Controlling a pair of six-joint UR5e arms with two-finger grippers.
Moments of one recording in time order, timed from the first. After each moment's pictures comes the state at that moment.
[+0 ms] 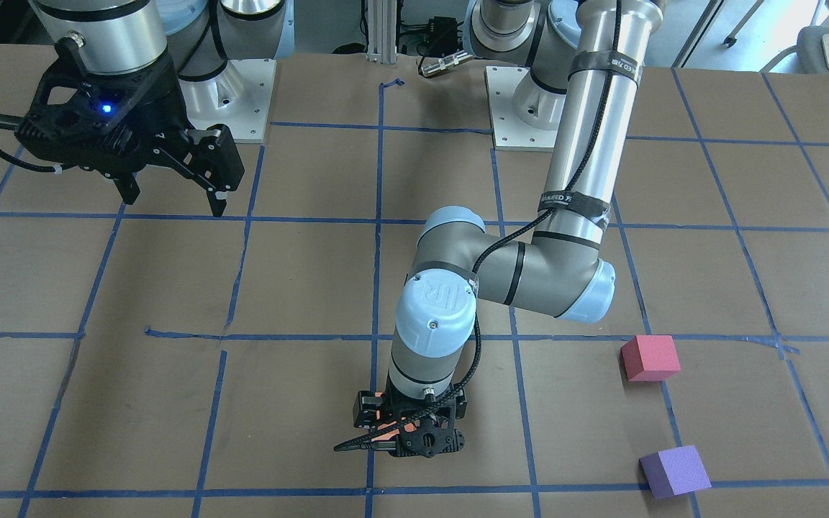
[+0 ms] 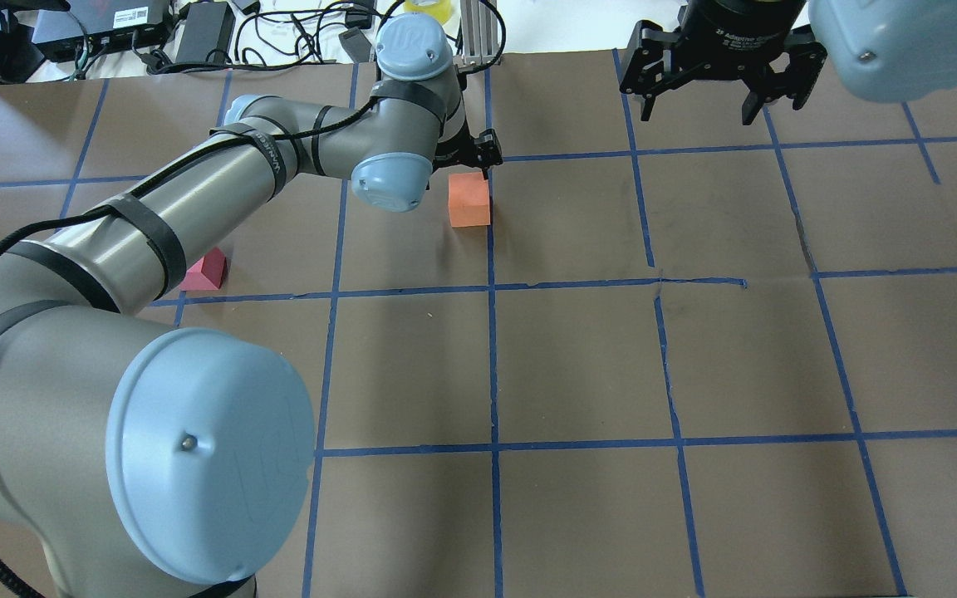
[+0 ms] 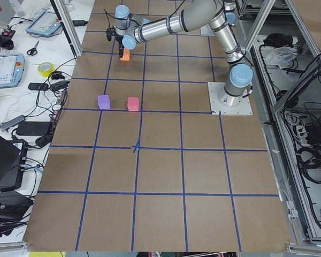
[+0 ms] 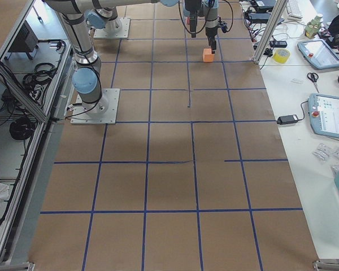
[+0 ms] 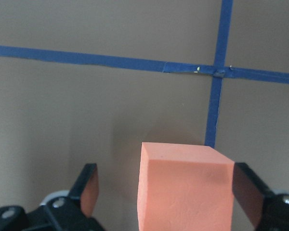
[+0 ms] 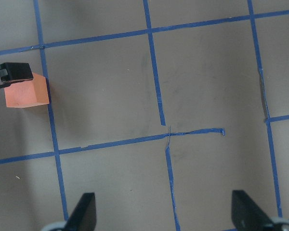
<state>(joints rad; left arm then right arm) -1.83 -2.30 -1.35 -0.88 1.56 -0.37 1.66 -1.50 1.44 -1.66 -1.63 0.23</state>
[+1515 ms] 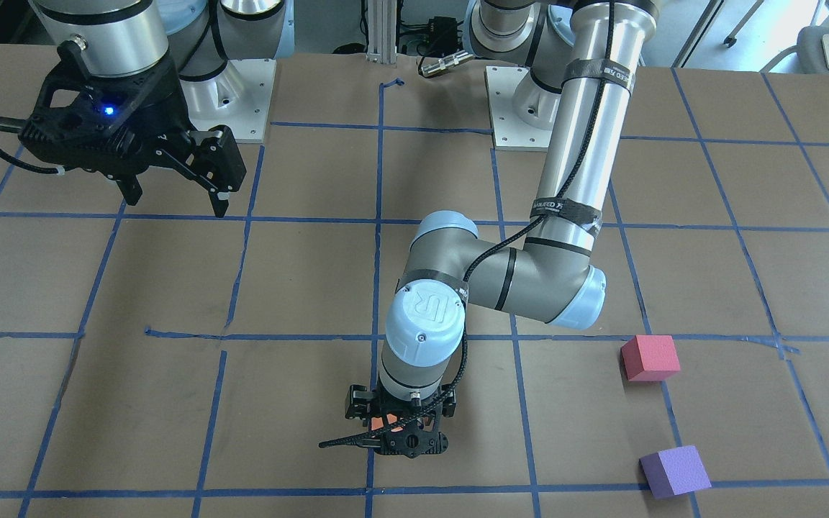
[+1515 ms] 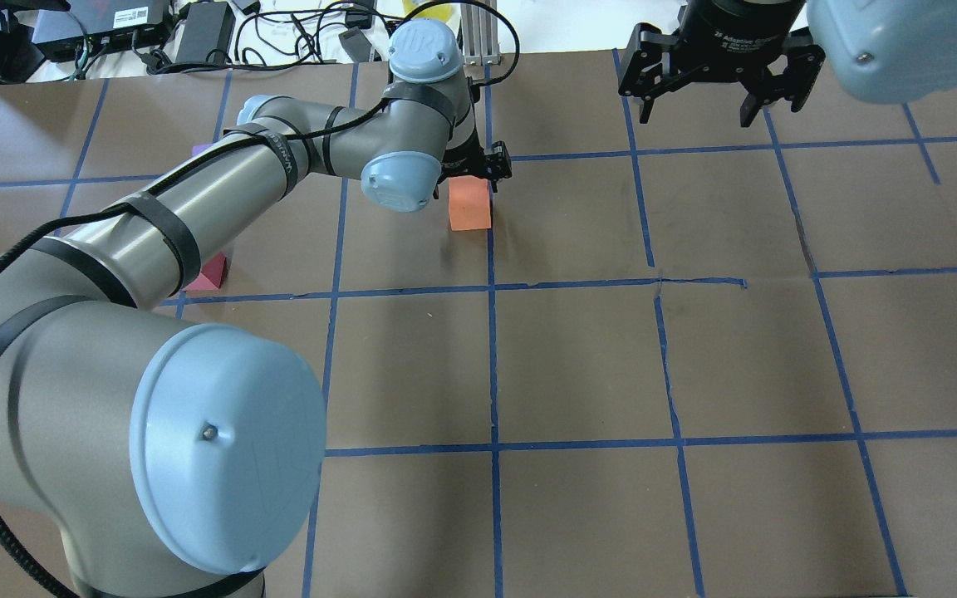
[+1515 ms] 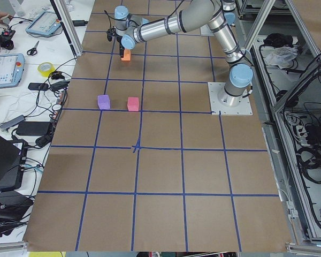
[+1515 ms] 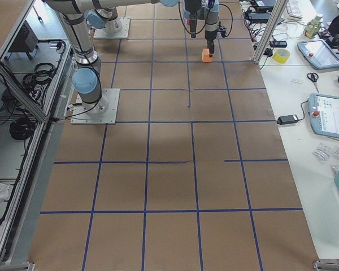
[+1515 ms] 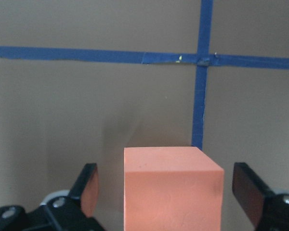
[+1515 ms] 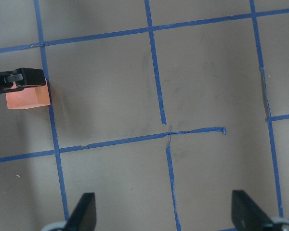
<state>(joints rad) -1.84 -2.31 -1.33 -0.94 1.53 -0.31 1.66 -1.50 1.44 -1.66 -1.62 0.23</state>
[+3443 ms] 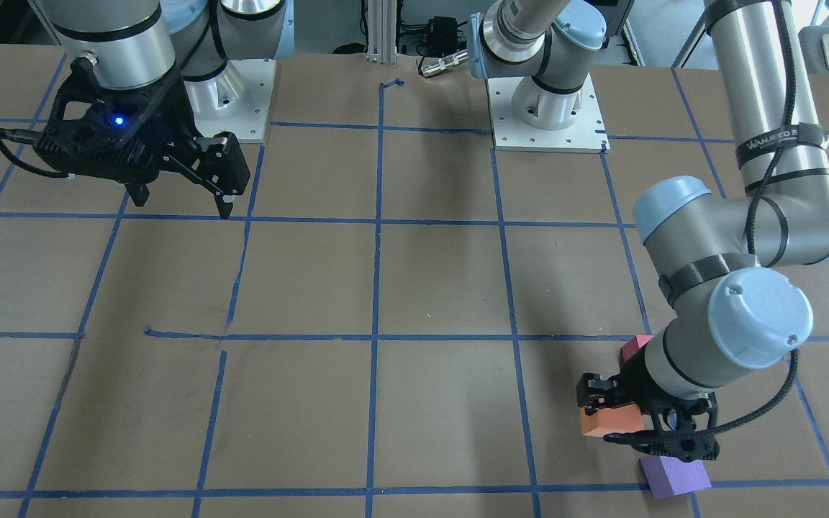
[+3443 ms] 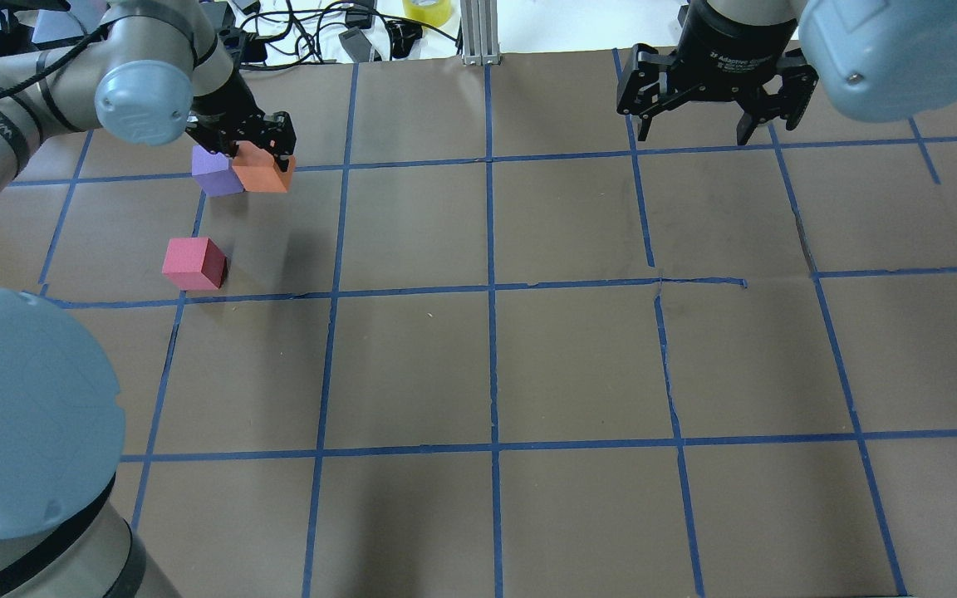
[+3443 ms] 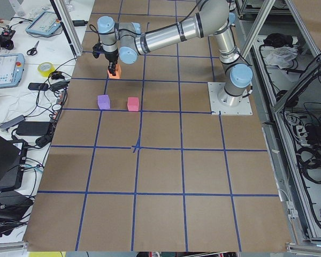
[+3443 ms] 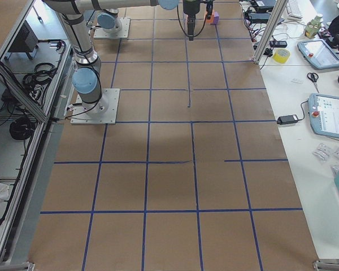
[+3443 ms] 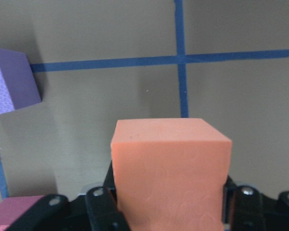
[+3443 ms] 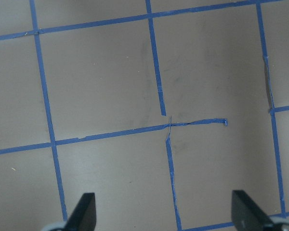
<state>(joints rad) -1.42 -2.11 -1.41 -1.18 1.54 0.26 1.66 -1.50 1.47 -1.66 -1.62 0.23</state>
